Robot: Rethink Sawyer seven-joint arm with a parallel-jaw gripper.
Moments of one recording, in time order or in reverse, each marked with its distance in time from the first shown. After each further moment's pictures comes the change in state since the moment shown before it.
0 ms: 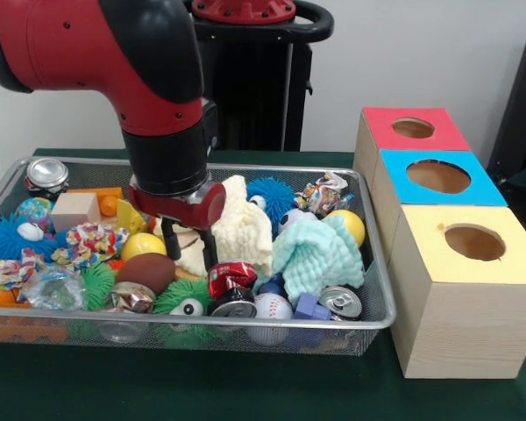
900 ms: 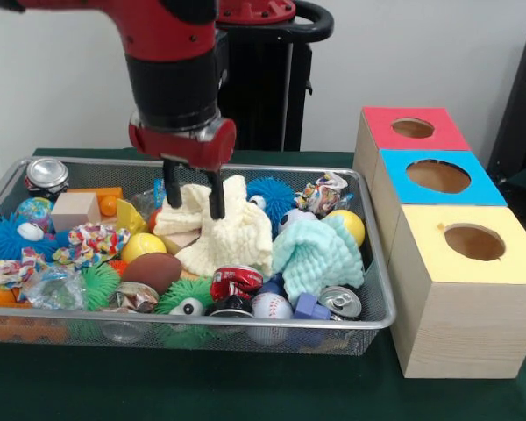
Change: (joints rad) arm 0.019 -0.179 0.034 0.042 0.000 0.161 0.000
